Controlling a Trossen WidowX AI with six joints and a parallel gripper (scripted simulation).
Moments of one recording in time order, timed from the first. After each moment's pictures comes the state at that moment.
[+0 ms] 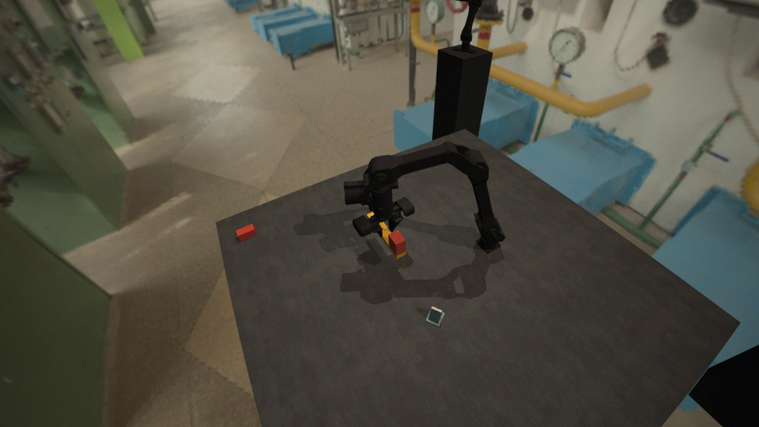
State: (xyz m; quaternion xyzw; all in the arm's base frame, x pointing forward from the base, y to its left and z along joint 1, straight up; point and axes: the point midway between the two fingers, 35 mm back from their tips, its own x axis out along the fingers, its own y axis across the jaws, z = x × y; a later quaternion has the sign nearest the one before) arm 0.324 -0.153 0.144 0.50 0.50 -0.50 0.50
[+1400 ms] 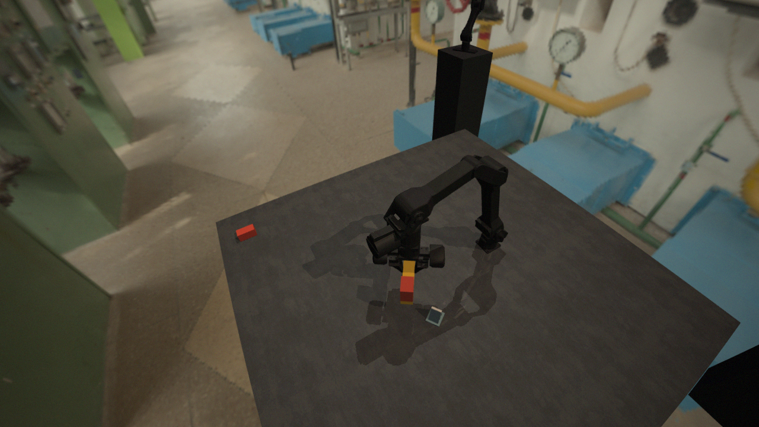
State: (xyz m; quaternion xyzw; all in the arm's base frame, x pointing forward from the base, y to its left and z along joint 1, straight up) arm 0.340 0.008 0.148 0.63 0.32 -0.62 0.32
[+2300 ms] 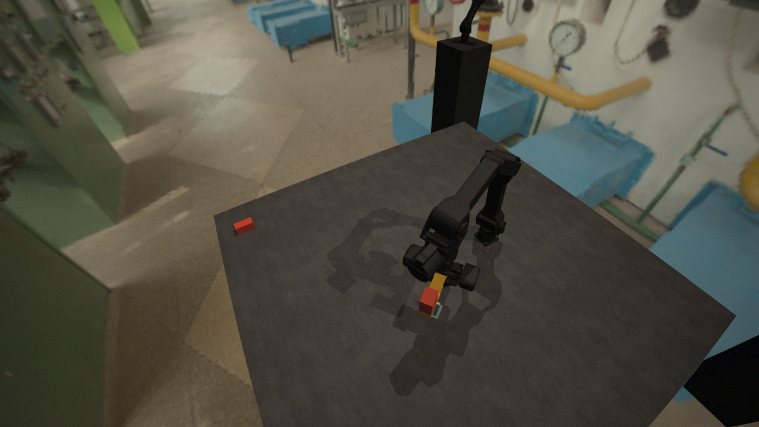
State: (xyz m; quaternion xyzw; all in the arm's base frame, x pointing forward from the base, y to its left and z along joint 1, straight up) arm 0.301 0.104 0.149 0.68 0.21 -0.67 0.20
